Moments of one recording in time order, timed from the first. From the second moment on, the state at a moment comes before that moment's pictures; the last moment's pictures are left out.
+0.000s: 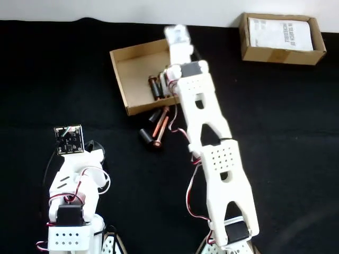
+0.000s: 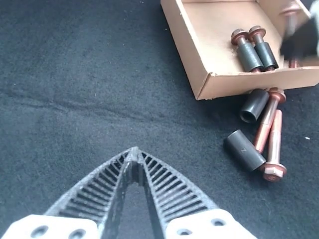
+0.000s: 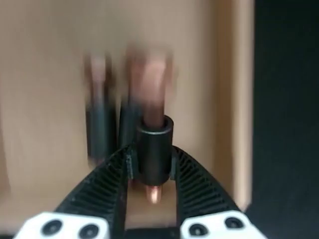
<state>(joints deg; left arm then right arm) -6.8 -102.0 96.1 46.1 9.5 -23.4 60.0 -65.1 77.7 -2.0</state>
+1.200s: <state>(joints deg) -6.8 -102.0 96.1 46.1 9.5 -29.1 38.1 -68.0 100.6 26.9</state>
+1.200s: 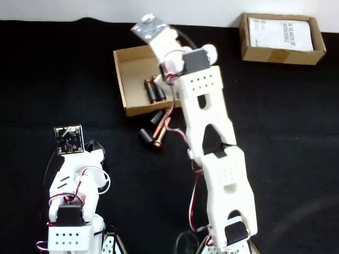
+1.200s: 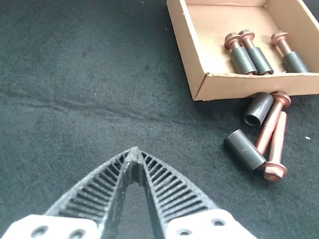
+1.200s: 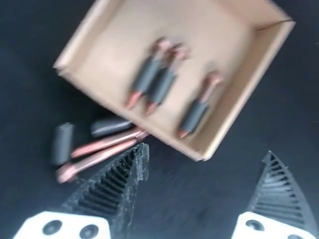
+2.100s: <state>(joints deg) -6.8 -102.0 96.1 46.4 9.5 -42.4 36.0 -31.1 84.2 26.9</state>
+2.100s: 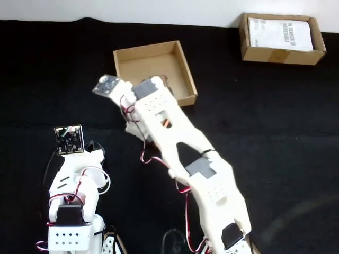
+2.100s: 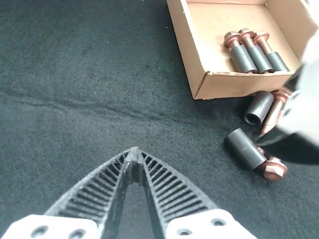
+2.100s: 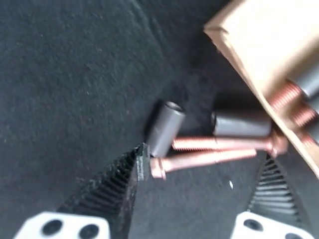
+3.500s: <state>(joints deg) -6.8 -102.0 96.1 46.5 9.5 -34.3 47.1 -53.7 93.6 14.9</state>
